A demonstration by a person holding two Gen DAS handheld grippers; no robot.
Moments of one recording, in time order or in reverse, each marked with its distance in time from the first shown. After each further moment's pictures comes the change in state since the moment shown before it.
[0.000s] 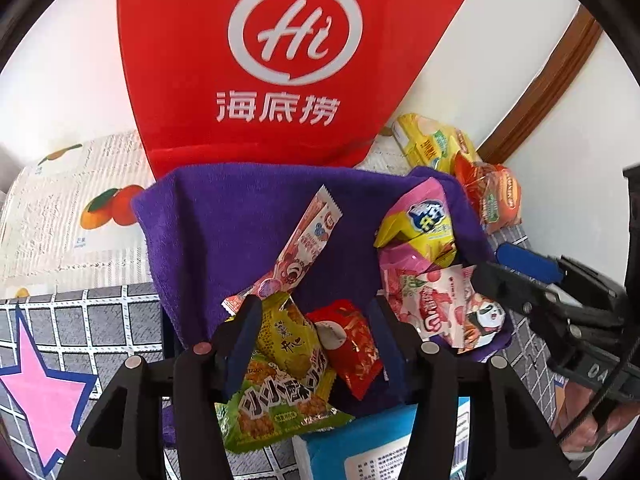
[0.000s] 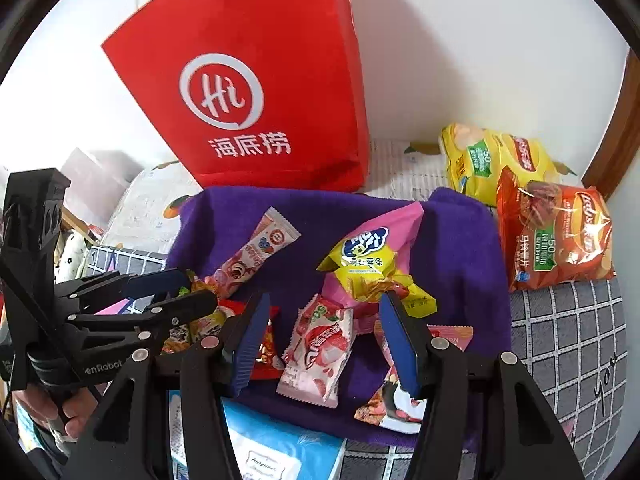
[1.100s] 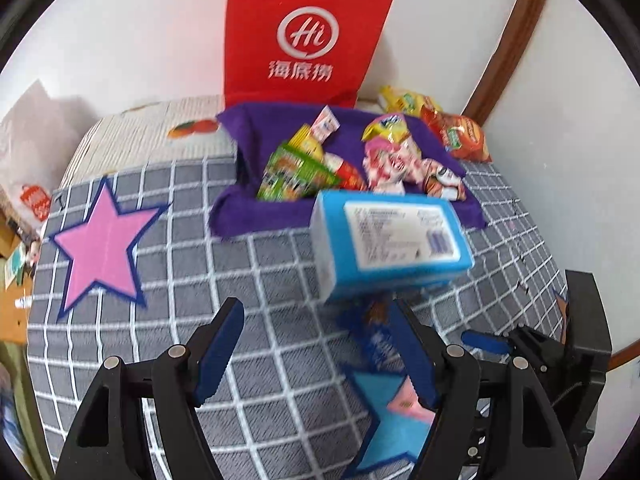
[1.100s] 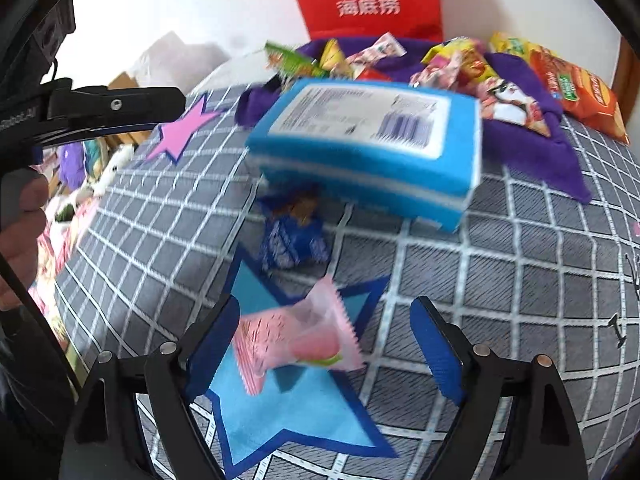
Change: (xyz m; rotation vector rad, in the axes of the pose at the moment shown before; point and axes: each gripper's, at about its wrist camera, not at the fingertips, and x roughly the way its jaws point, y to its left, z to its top) left arm -0.119 0.003 -0.170 0.033 -0.054 0.077; right arm -0.038 0.073 -0.234 -0.131 0.095 0.112
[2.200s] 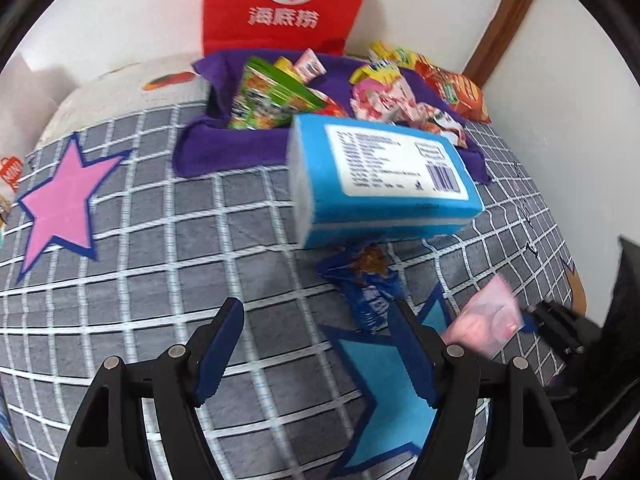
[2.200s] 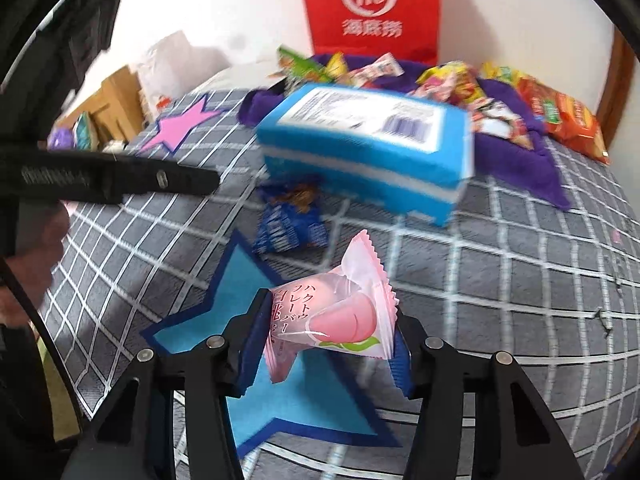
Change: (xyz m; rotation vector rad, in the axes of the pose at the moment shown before) left arm 0.047 -0.022 -0.031 0.011 0.091 -0.034; right arm -0.013 0.003 -0.025 -0.043 -0.108 -0.098
